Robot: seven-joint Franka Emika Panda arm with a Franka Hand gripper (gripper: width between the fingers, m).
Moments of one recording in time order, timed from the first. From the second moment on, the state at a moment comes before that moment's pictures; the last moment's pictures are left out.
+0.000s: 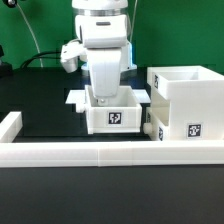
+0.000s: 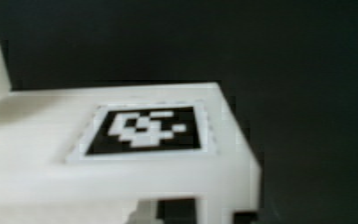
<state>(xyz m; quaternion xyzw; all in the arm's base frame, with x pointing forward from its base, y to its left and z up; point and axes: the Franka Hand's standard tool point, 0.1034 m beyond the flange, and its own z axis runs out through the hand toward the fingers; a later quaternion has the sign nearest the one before) 0.529 -0.041 0.058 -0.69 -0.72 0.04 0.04</state>
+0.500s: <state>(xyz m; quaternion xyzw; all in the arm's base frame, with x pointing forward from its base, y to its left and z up) 0.531 -0.037 0.063 -0.69 -0.72 0.04 0.04</state>
